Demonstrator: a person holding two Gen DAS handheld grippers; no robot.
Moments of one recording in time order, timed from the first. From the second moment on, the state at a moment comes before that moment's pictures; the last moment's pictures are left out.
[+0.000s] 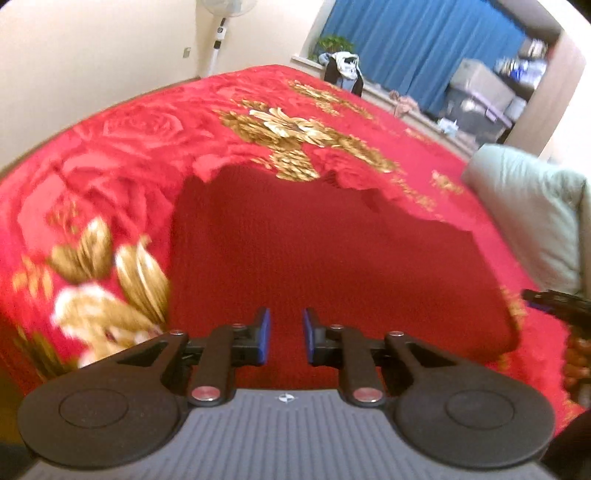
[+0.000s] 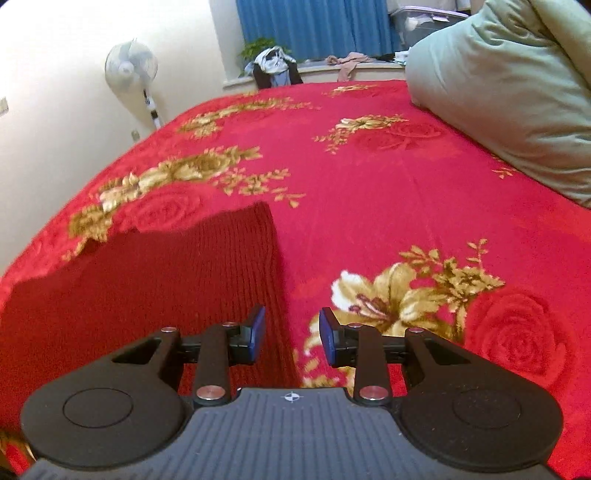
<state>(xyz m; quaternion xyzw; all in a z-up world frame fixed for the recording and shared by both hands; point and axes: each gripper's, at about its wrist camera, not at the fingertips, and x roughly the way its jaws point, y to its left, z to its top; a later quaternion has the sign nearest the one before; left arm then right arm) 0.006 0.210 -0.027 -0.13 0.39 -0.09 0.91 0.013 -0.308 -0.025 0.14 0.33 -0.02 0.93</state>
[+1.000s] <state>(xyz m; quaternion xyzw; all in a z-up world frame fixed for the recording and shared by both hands) -0.003 0.240 -0.111 -0.46 0.37 0.12 0.80 0.027 -0.301 -0.001 0.15 0.31 0.04 0.94</state>
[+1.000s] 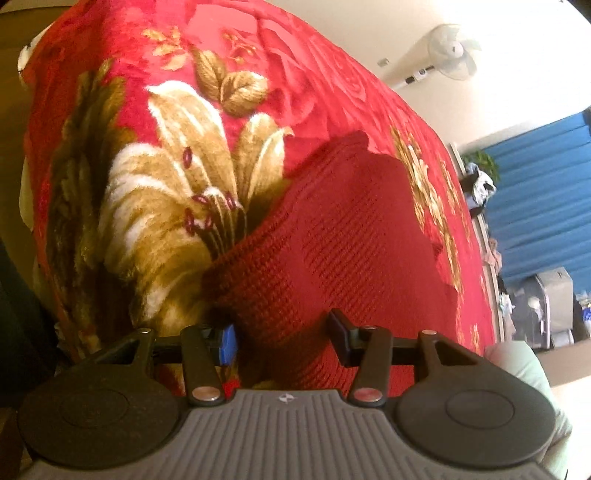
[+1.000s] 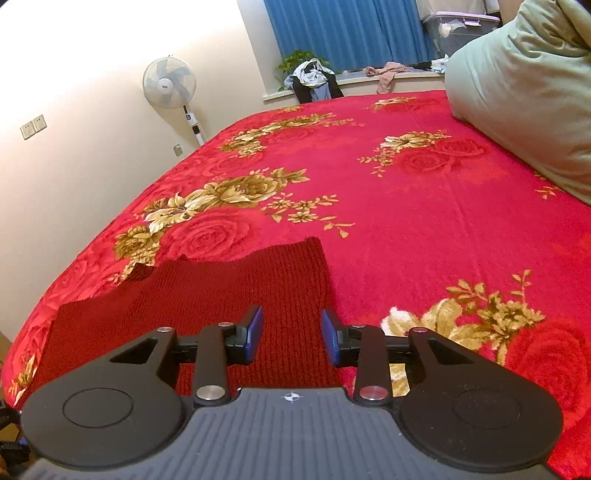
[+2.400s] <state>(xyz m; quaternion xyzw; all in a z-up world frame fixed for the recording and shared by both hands) 0.016 -0.121 -0.030 0.12 0.41 -0.35 0.83 0.030 -0.335 0.004 0.25 0.28 0.08 0.92</state>
